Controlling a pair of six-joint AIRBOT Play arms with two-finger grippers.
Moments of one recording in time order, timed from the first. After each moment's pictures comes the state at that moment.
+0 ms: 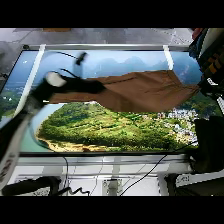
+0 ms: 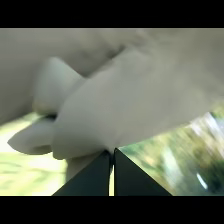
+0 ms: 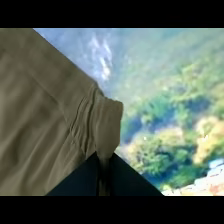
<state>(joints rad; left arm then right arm) -0.24 -1.35 1.40 0.86 -0.90 -1.24 -0.56 -1.61 1.45 -1.15 0.74 1.48</state>
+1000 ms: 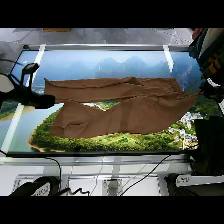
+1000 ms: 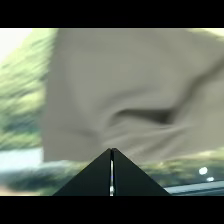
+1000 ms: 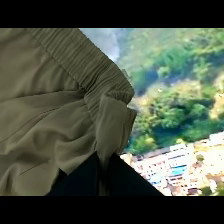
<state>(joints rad) 0.05 -1.14 1.25 1.42 -1.37 -1.44 -0.56 -1.55 1.45 -1.20 0.97 1.46</state>
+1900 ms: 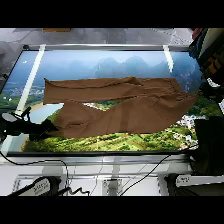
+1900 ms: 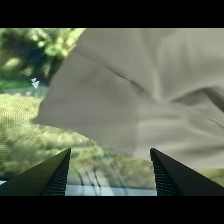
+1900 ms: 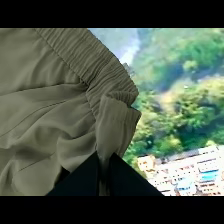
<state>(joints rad) 0.43 -1.25 0.75 1.11 -1.15 -1.43 -0.56 -1.55 1.45 -1.20 0.99 1.46</state>
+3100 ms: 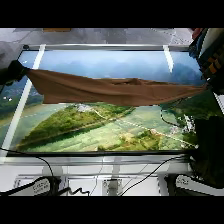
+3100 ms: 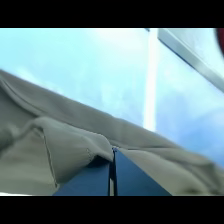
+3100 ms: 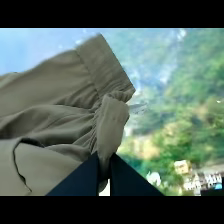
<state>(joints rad) 0.42 -1.31 1.43 0.78 -0.91 -1.30 -0.56 -1.33 1.45 -1.21 1.09 1.46</state>
